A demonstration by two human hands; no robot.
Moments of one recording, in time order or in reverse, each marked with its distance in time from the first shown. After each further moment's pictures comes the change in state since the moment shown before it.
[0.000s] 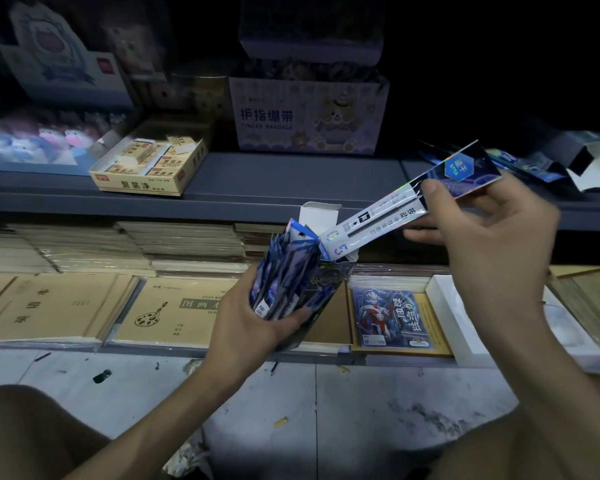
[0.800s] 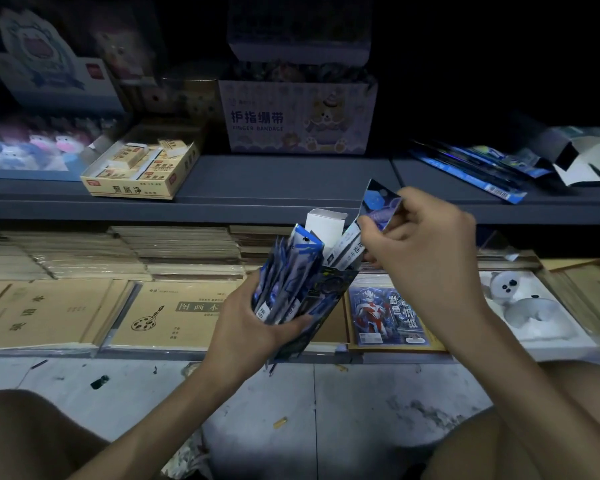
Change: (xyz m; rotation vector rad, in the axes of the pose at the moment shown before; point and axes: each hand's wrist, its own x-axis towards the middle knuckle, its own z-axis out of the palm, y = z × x) left_hand -0.001 0.002 0.004 0.041 -0.074 -0.020; right_hand -0.004 0.022 0.018 -0.494 -0.163 -0.241
